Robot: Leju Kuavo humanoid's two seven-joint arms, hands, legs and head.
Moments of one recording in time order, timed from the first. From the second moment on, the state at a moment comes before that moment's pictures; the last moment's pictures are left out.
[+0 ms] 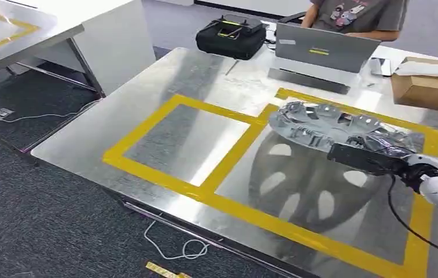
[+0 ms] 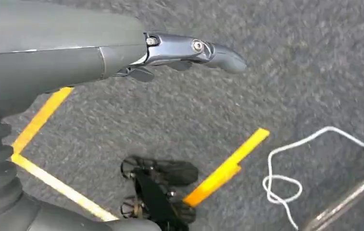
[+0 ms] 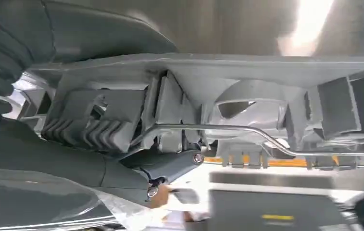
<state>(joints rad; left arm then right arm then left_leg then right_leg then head) 0.14 -0.14 0.69 -0.85 -0.60 -0.25 -0.21 -0.36 -0.65 0.40 -1.60 0.27 0.39 0.28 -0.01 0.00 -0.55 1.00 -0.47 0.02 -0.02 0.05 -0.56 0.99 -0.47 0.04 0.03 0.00</state>
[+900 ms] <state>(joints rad) 0.11 -0.10 0.65 -0.77 -0.60 -0.29 -0.15 -0.36 -0.53 0.65 -1.67 0.37 0.27 0.28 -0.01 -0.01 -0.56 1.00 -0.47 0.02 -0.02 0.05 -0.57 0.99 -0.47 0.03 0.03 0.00</state>
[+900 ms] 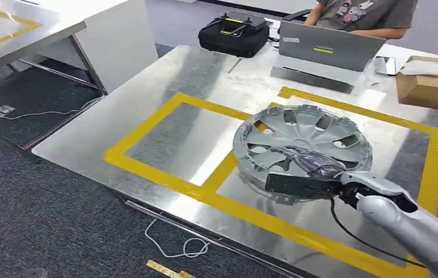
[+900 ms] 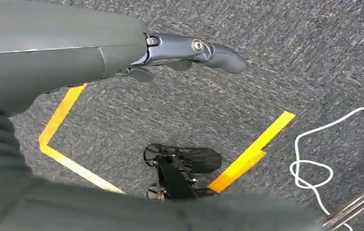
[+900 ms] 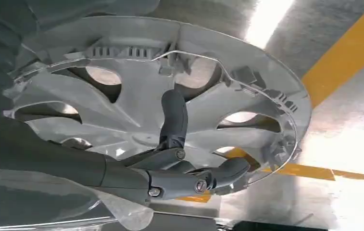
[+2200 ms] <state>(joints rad) 0.41 -0.36 0.60 -1.21 -0.42 -0.19 -0.04 0.66 0.30 -0.45 -2.02 0.55 -0.66 0.00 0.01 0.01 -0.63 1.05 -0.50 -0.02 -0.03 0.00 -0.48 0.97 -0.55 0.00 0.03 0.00</state>
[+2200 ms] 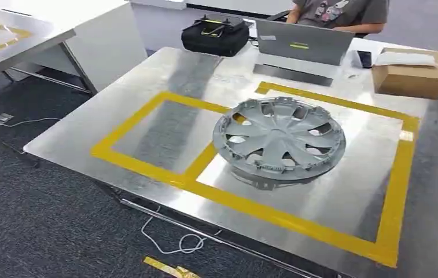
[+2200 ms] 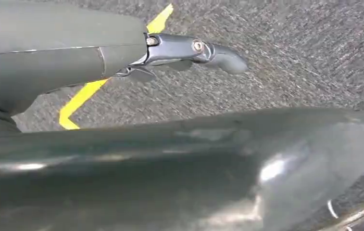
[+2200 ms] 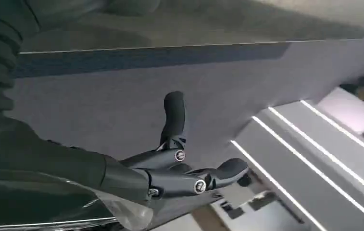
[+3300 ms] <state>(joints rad) 0.41 -0.37 0.57 -1.22 -0.40 -0.16 0.00 0.76 0.35 -0.31 -1.79 0.60 -0.42 0.52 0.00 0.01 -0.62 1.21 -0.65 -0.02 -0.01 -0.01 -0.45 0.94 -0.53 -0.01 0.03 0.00</state>
